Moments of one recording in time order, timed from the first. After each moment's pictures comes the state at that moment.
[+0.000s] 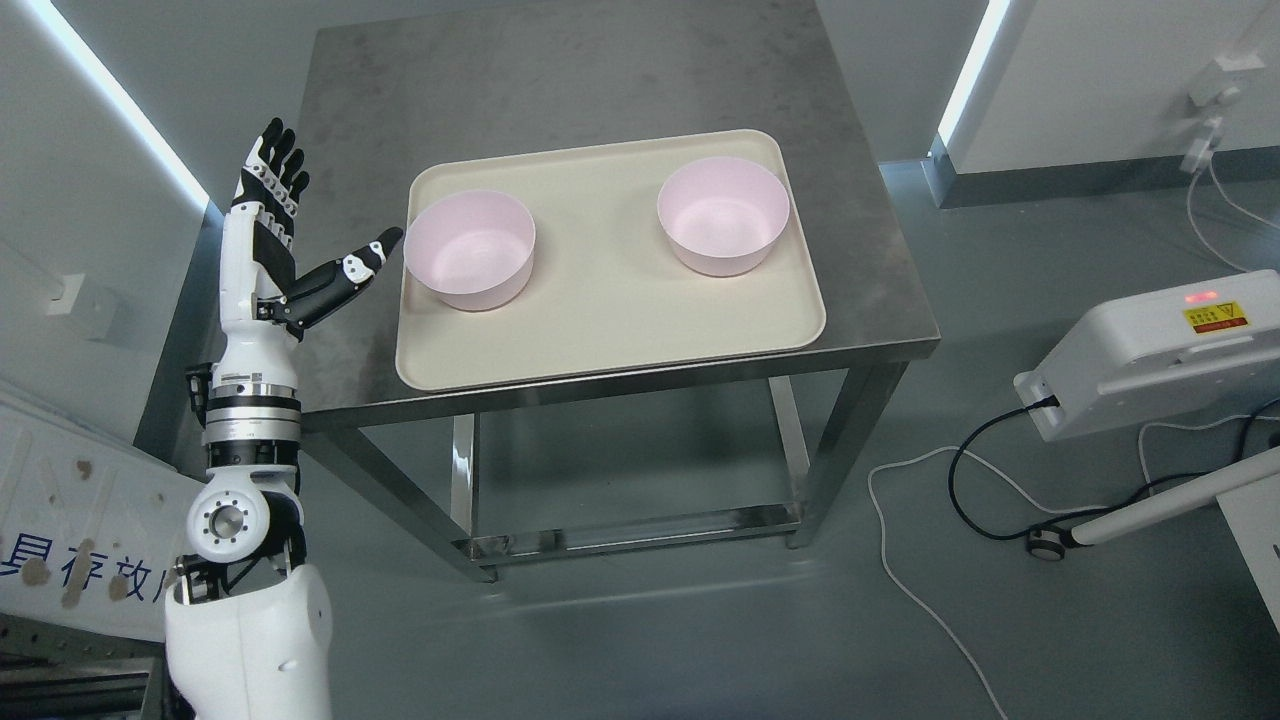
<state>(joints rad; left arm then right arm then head) -0.24 0.00 0.27 -1.71 -0.04 -0.09 -0.18 0.05 0.00 -0.09 -0.20 -0.09 0.01 0.06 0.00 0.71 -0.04</state>
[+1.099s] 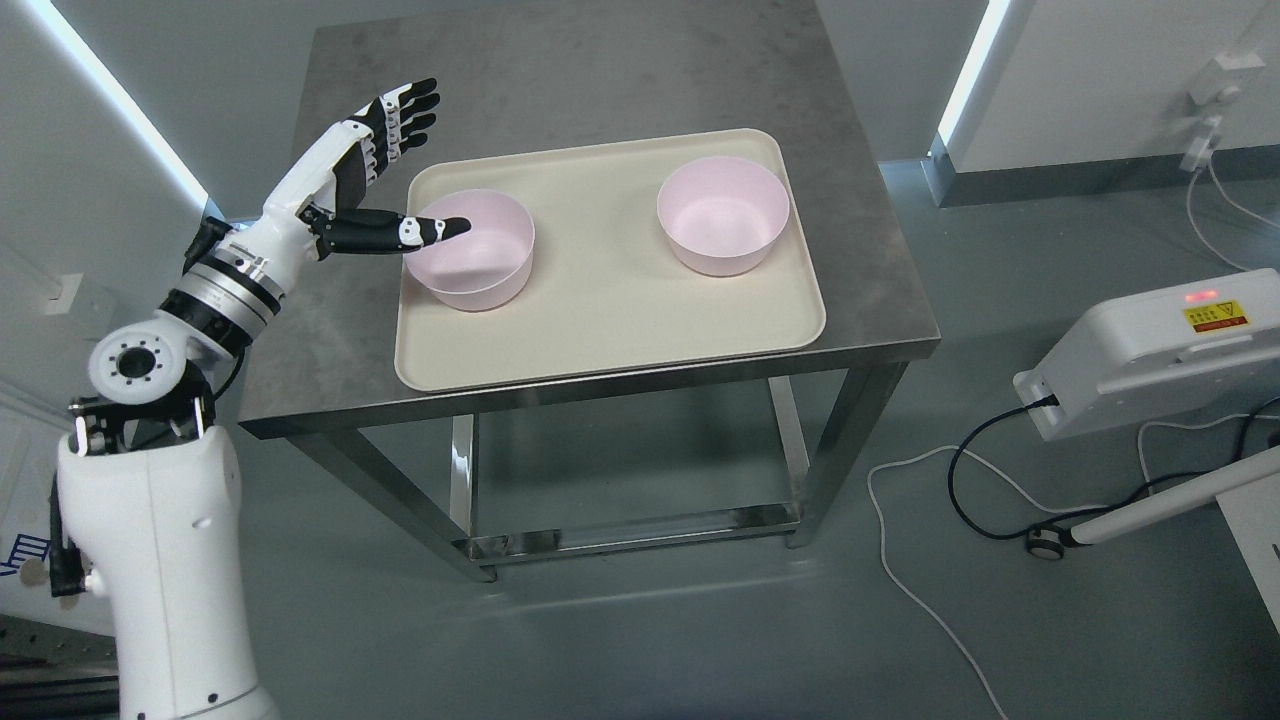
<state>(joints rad) -0.58 0.24 0.17 -1.52 -0.13 0.13 -0.77 0.05 0.00 -0.09 -0.20 -0.09 0.01 0.06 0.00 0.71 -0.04</state>
